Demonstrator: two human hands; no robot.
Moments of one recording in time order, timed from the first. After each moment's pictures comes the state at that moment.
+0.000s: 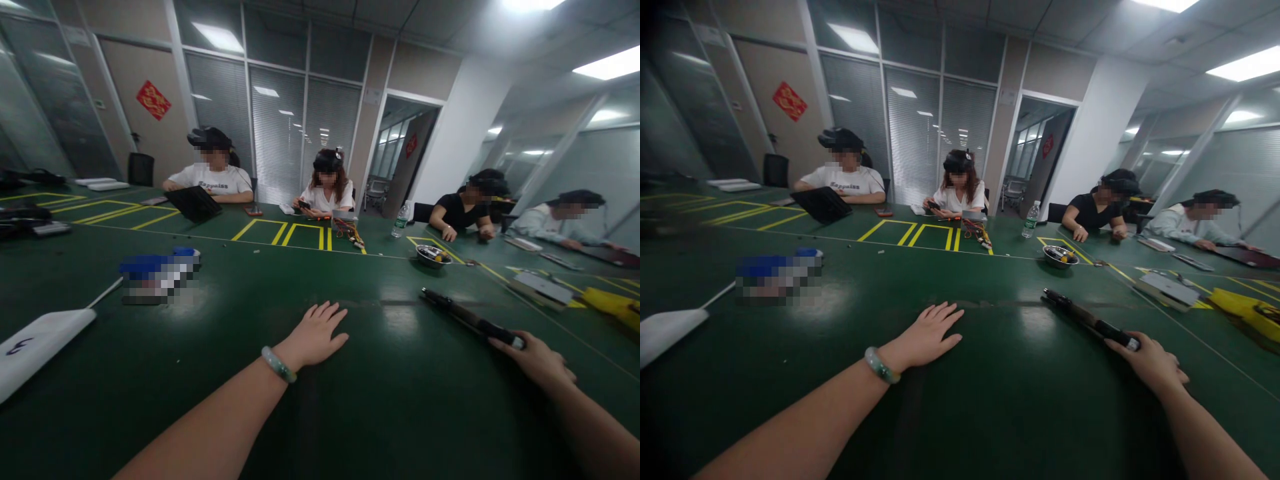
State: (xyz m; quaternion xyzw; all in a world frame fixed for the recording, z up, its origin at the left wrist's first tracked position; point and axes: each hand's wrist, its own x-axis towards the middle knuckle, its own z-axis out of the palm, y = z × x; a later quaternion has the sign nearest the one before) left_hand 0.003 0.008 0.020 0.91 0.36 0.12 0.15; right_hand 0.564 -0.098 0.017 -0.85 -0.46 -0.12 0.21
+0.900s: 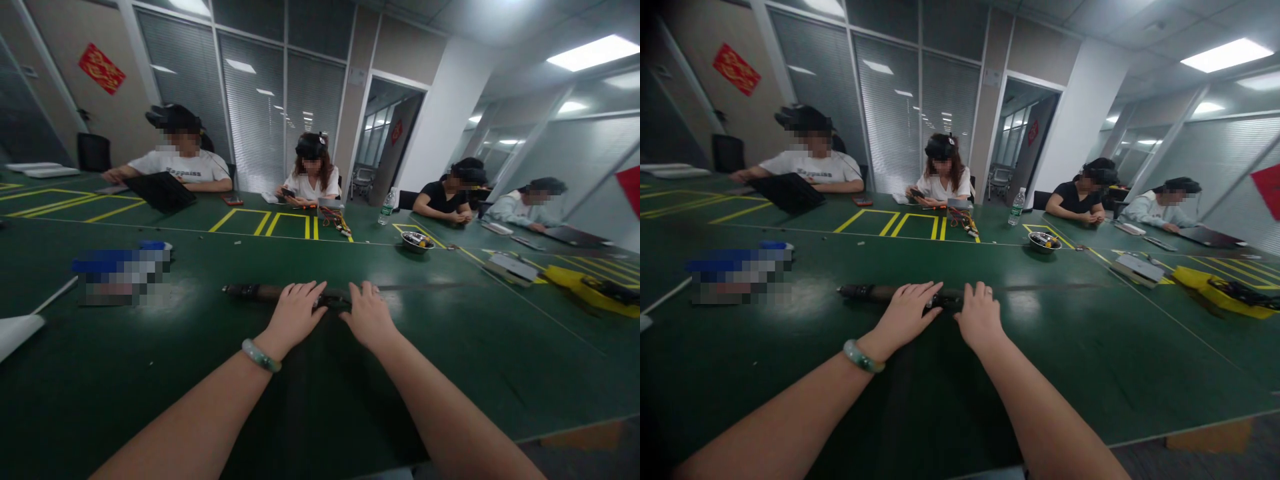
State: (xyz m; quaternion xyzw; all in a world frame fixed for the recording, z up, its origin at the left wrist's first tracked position) left_hand 0.006 0.012 0.025 0.87 0.43 0.25 -0.04; right_hand 0.188 -0.038 0.064 -0.72 -0.69 -0.03 0.10
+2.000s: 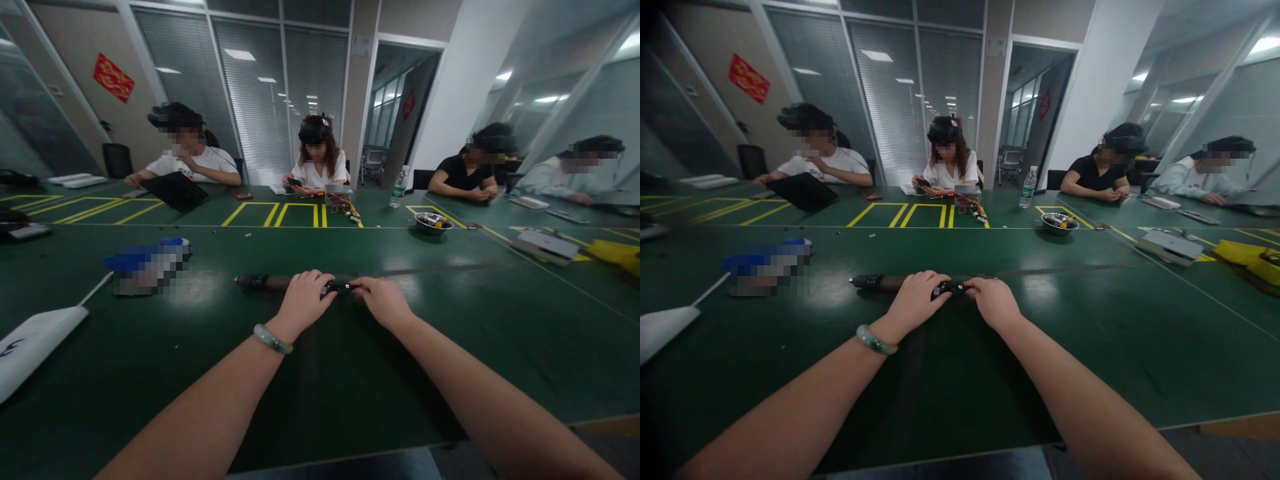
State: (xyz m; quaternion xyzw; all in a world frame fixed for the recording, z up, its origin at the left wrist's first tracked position) left_hand 0.009 0.009 0.038 0.87 0.43 0.24 0.00; right_hand 0.223 -0.025 0.048 -0.63 -0.75 0.06 0.19
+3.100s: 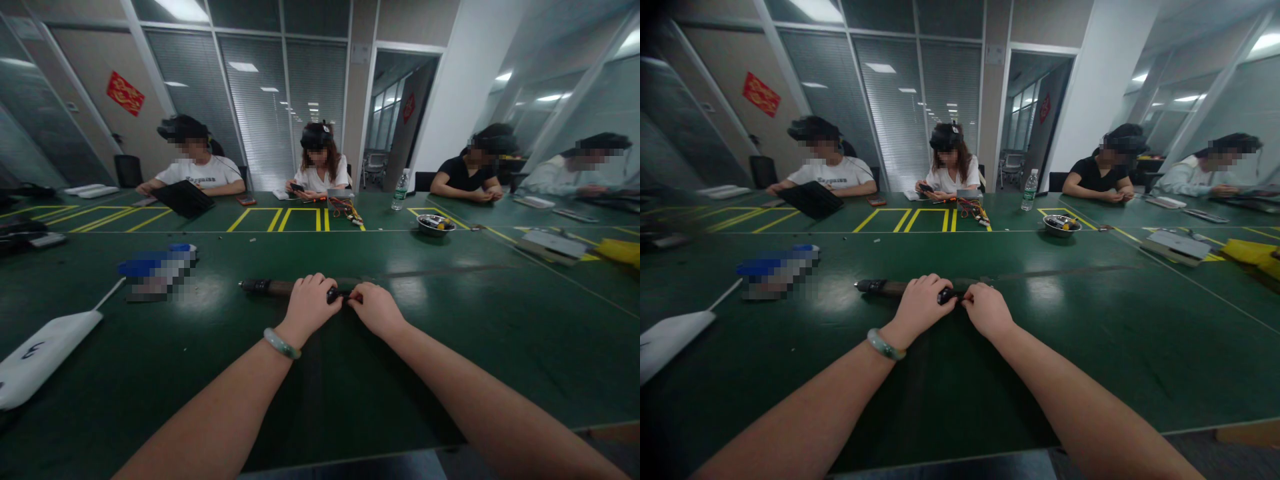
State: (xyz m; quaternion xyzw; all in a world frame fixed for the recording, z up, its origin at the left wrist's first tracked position) left_hand 0.018 -0.002 0.044 0.85 0.47 0.22 -0.03; right_hand 0.196 -0.032 0.046 -0.64 -0.74 0.05 0.21
